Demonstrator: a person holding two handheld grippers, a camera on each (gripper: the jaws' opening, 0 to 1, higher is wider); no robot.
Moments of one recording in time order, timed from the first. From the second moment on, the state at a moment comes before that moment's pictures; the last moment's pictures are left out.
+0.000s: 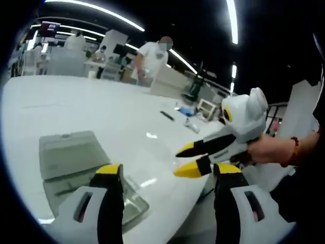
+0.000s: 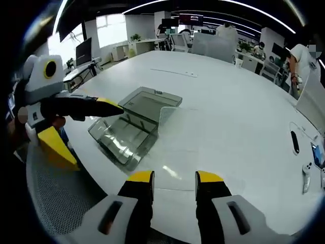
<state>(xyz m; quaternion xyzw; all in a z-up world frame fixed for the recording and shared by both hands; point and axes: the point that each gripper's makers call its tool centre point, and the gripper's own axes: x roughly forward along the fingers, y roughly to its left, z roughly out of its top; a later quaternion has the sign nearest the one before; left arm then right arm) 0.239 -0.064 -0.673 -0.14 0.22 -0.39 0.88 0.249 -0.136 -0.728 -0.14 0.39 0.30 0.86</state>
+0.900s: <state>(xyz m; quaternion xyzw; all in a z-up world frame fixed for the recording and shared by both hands) 0.257 -0.039 -0.664 -0.25 0.21 -0.33 0.88 0.231 -0.104 -0.707 -0.14 0.35 0.33 0.87</state>
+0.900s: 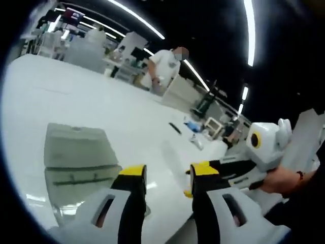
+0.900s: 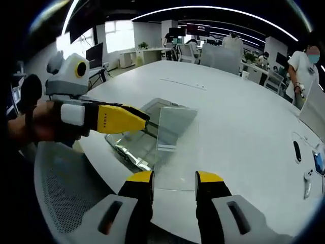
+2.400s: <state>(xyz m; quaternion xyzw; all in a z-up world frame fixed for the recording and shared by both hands) 0.263 -0.031 -0.636 -0.30 0.18 -0.36 0.86 0.224 -0.075 -0.687 -0.10 0.31 0.38 0.87</state>
